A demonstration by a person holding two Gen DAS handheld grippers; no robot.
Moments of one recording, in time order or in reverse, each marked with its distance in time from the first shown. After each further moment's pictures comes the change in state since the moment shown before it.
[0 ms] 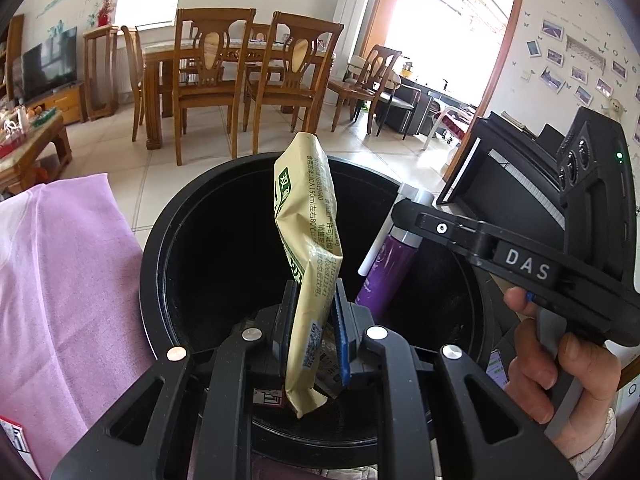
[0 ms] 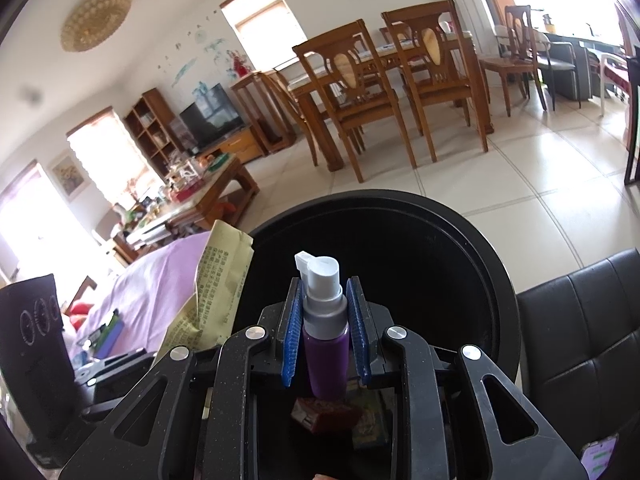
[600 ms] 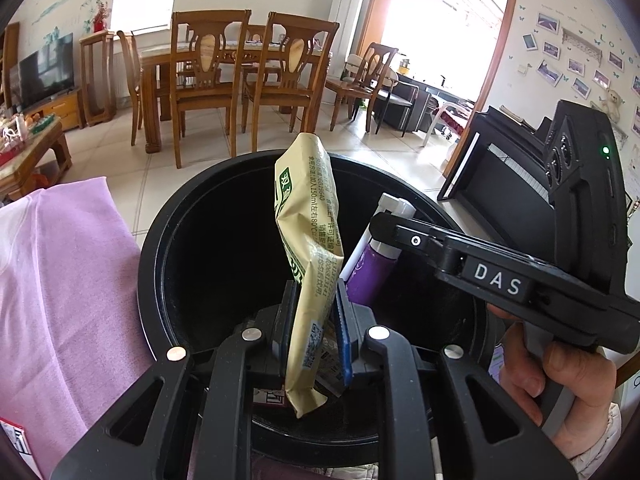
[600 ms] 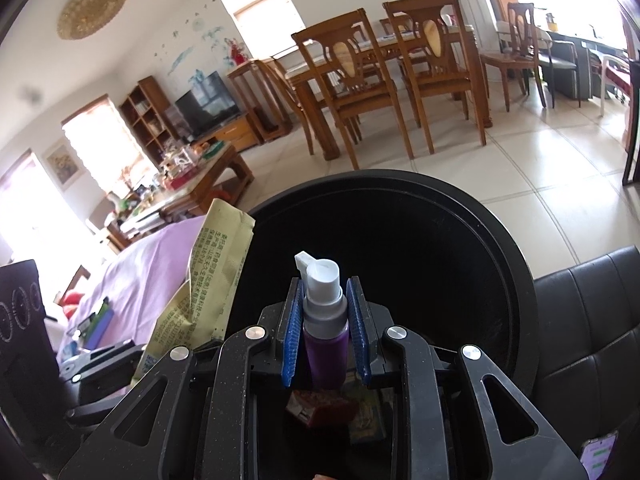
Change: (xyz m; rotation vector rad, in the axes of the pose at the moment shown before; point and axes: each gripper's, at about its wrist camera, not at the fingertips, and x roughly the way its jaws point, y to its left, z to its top) left arm 0.003 -0.006 -0.003 0.025 -0.001 0.009; right arm 0.018 0.009 -0.010 -0.012 0.037 -0.019
